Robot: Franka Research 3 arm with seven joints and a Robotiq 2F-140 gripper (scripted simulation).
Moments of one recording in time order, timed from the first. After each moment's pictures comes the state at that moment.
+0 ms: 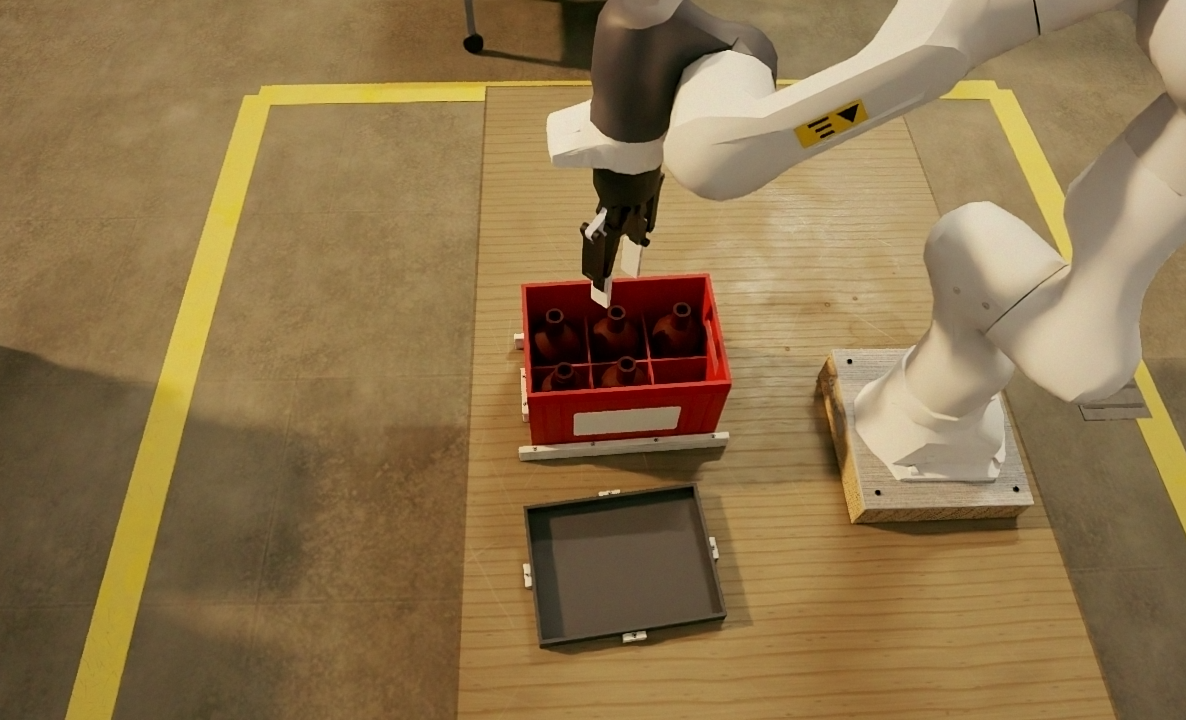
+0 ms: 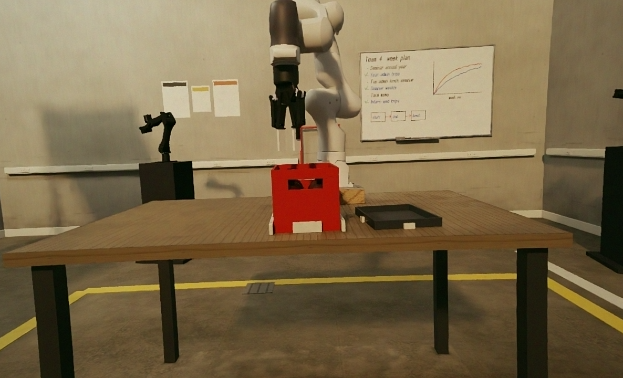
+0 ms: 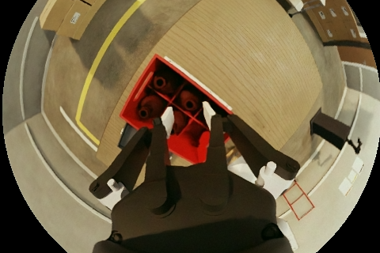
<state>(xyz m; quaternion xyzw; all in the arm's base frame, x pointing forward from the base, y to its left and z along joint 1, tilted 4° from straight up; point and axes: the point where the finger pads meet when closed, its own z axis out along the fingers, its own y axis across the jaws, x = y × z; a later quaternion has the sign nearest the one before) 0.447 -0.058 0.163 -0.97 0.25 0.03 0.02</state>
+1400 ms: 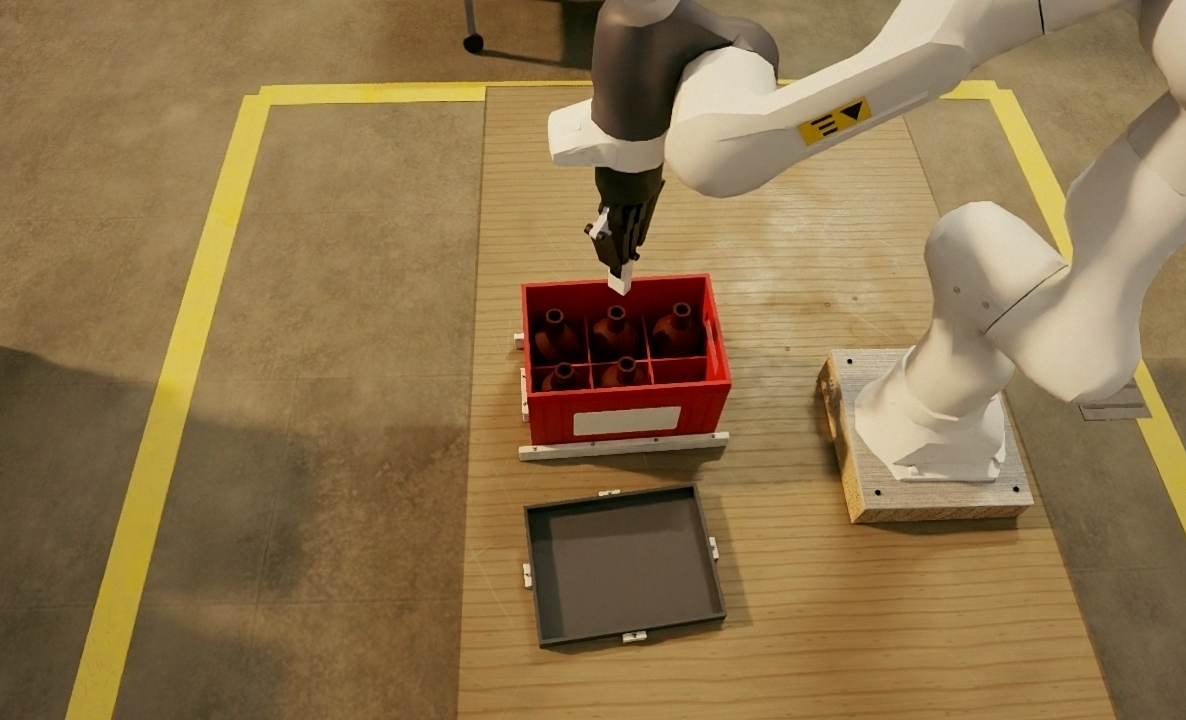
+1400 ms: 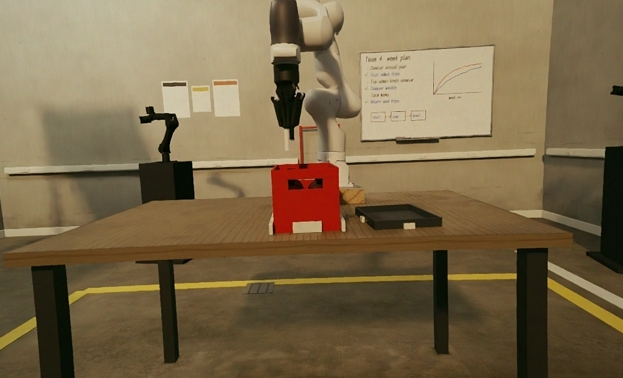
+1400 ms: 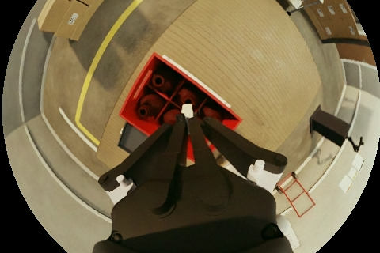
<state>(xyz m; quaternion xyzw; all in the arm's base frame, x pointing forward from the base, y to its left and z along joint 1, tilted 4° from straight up) 0.443 -0.057 0.166 -0.96 0.26 0.03 0.02</state>
